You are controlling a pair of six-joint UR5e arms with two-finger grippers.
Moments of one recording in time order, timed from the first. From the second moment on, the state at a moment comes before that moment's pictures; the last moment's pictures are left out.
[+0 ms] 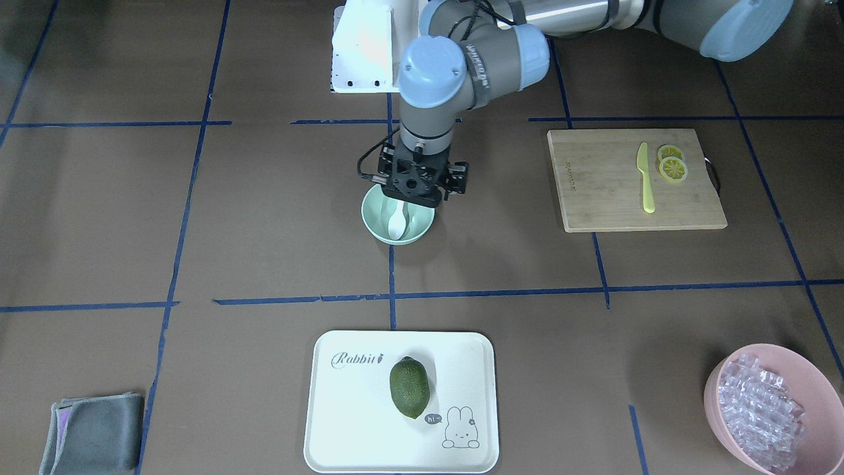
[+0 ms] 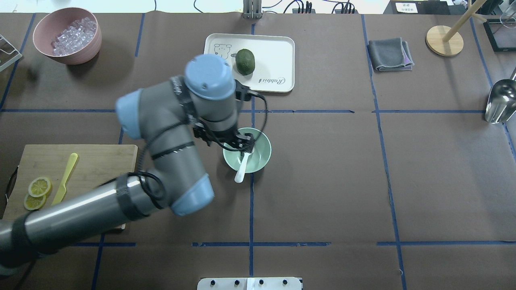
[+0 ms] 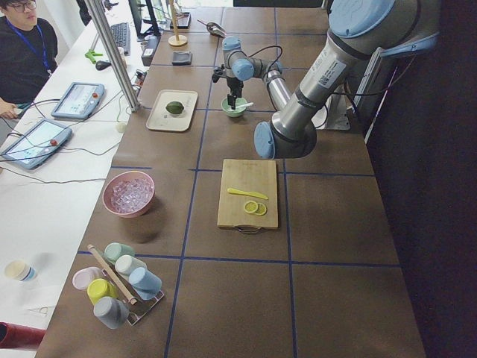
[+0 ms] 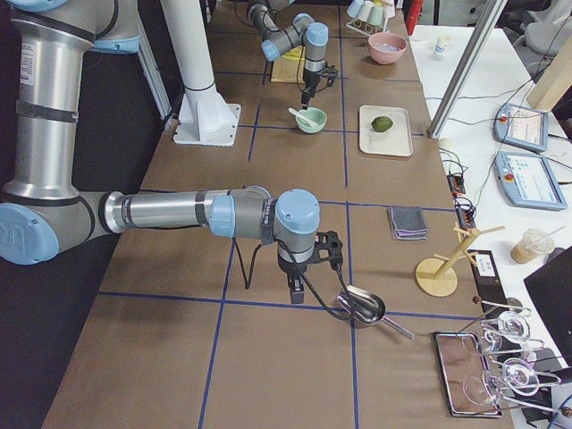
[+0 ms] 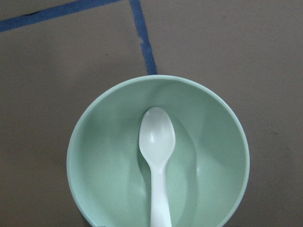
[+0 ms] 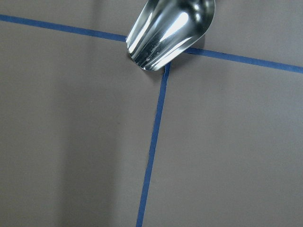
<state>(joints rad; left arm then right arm) -0.59 -2.36 -1.59 -1.46 -2.00 -0.82 1.59 -1.75 1.85 -1.70 2.32 -0.20</state>
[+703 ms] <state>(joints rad) -1.05 -1.97 -1.75 -1.47 -2.26 -0.35 1.59 -1.75 1.84 -1.70 2.32 -0.20</state>
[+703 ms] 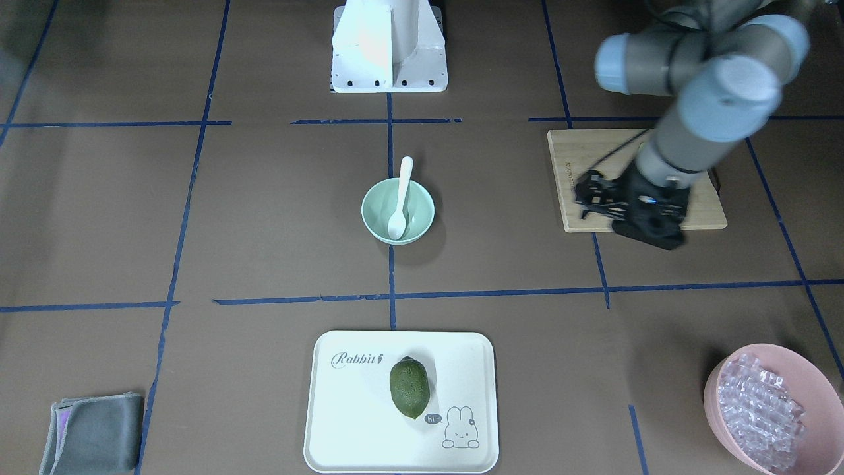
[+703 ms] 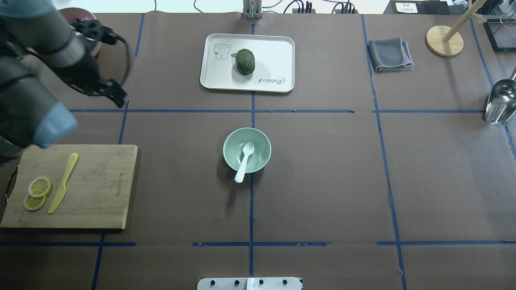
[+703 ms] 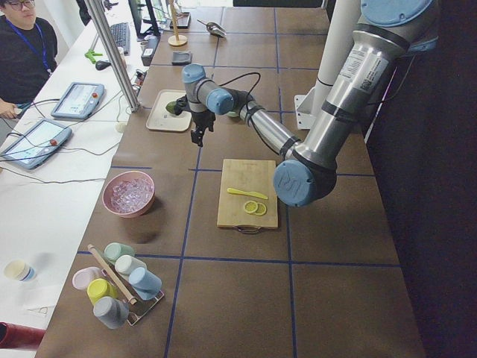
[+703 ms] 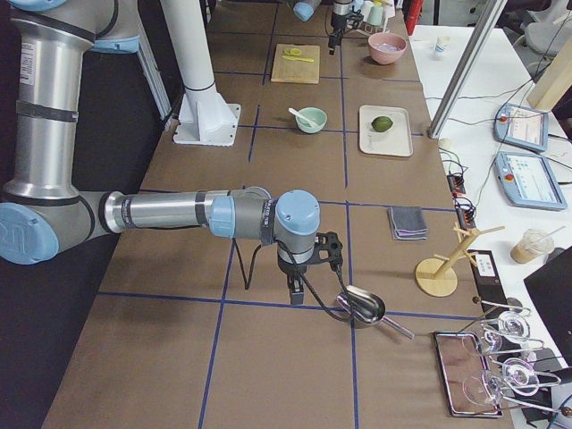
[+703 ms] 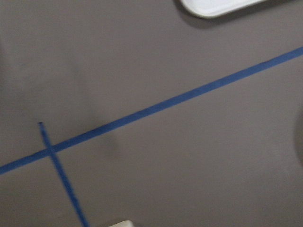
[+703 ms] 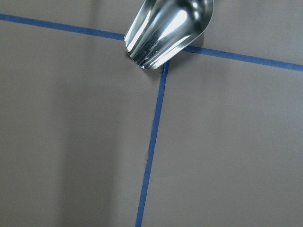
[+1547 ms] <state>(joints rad) -1.33 -1.60 -1.74 -1.66 -2.34 -0.23 1.59 -1.75 1.84 -1.70 2.33 -0.20</state>
